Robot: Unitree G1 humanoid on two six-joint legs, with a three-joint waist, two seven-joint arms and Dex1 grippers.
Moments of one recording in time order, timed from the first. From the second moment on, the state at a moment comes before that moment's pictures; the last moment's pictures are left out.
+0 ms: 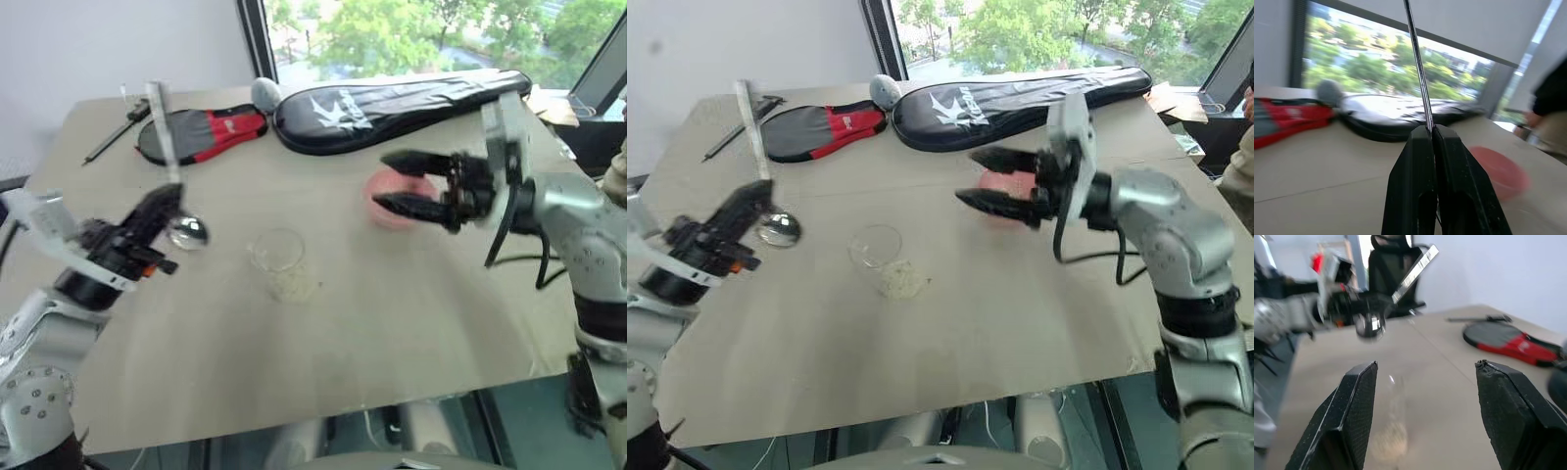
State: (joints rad) left arm 0.02 0.68 0.63 -0.54 -1.18 0.65 -0.55; right arm -0.77 -0.56 -0.02 -0.28 0.89 0.79 0.89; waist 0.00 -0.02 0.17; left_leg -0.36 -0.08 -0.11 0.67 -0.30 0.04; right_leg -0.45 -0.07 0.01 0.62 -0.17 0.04
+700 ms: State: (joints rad) left arm -0.16 0.89 0.36 -0.47 -1.26 0.82 -0.93; right arm -0.94 -0.30 -0.02 -0.12 1.13 1.09 0.74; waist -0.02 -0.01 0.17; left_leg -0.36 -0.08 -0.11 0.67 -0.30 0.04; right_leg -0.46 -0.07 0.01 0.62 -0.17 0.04
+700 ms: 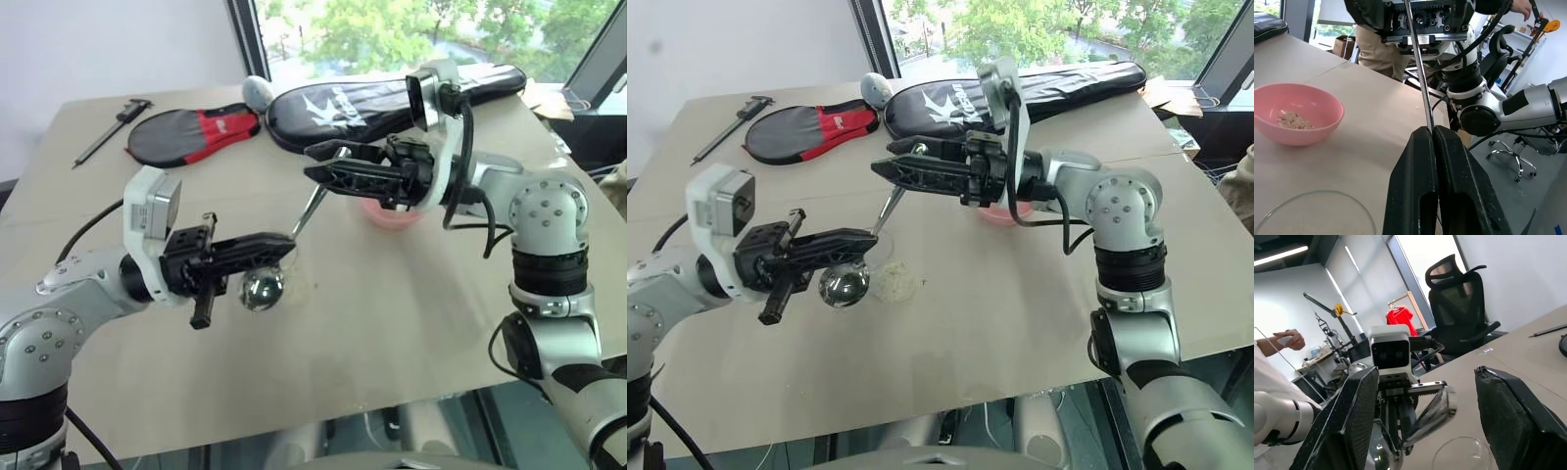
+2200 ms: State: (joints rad) left arm 0.46 0.44 0.58 -0.52 -0.70 0.35 -0.74; right arm -0.86 -0.40 -0.36 0.08 1.50 1.18 0.08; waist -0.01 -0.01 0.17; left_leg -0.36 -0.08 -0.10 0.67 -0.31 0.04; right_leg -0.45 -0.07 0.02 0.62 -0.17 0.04
